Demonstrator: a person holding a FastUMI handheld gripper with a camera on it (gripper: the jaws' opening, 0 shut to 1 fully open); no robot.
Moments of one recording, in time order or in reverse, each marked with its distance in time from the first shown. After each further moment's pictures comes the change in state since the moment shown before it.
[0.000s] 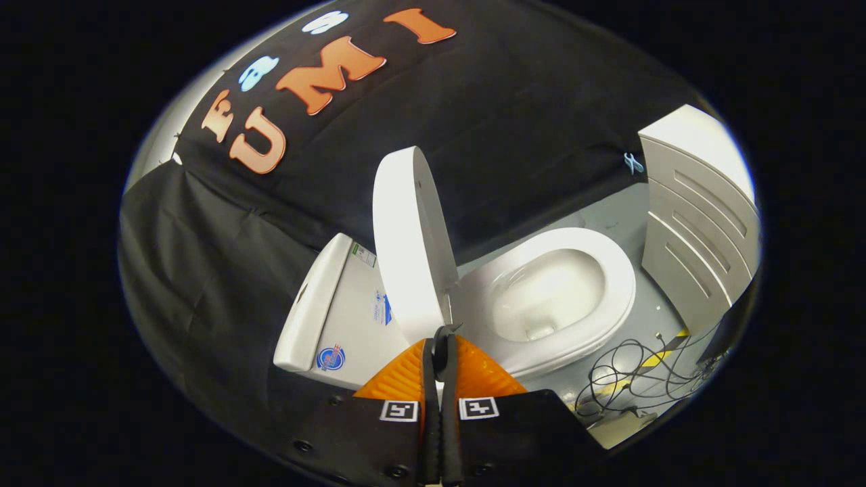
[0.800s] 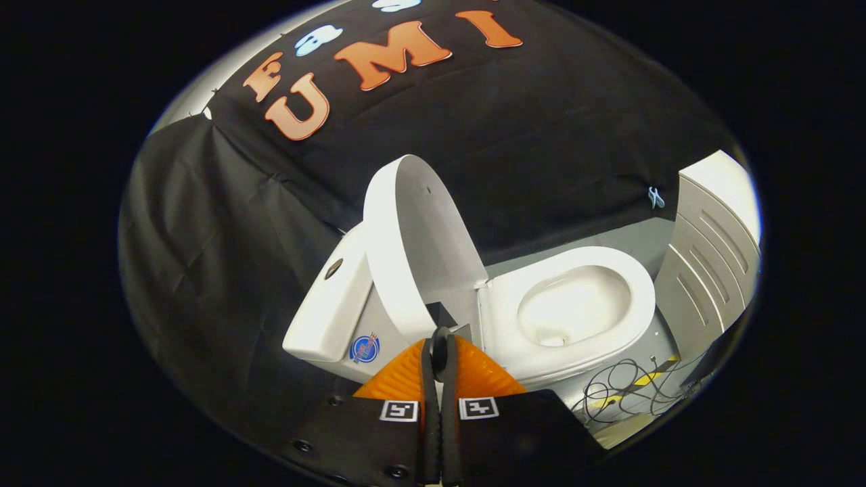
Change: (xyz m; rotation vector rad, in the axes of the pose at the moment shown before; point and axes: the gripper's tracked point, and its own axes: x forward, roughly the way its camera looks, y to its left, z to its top) arm 0.017 0.088 -0.030 -0.169 -0.008 -0.019
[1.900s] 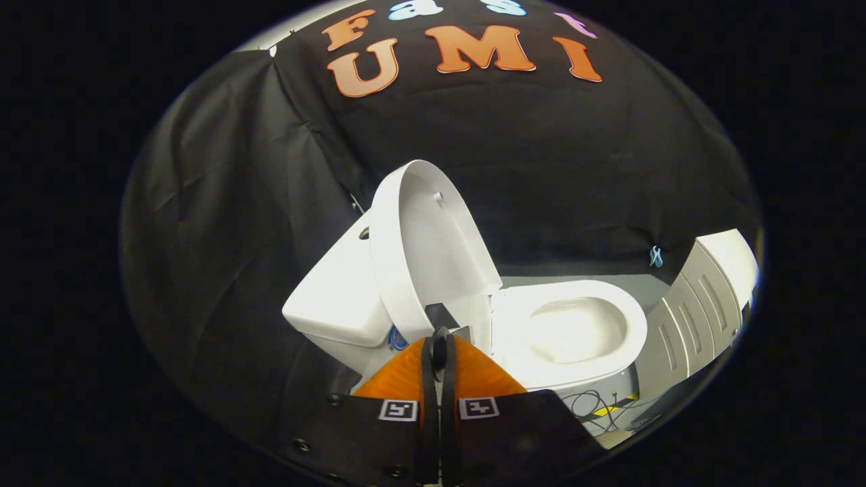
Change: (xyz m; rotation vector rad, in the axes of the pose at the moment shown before) arm 0.024 0.074 -0.034 -0.290 -0.010 -0.085
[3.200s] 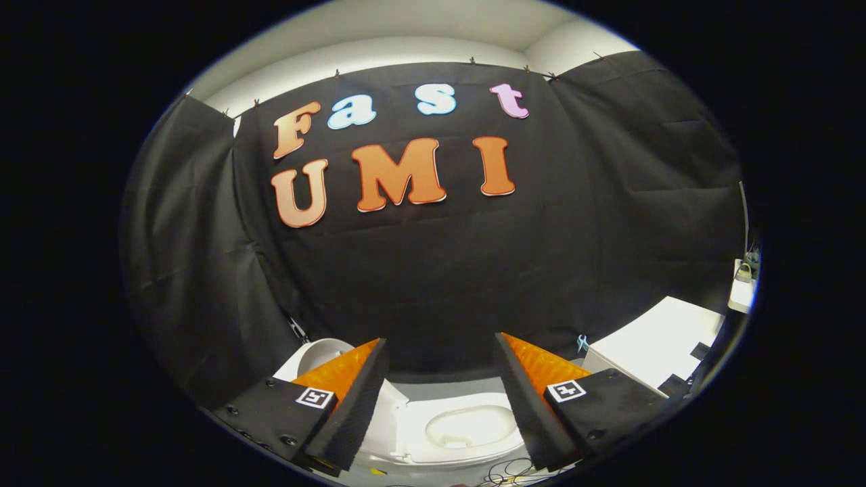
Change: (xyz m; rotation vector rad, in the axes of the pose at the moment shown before) arm -0.184 -0.185 0.225 0.045 -0.518 -0.223
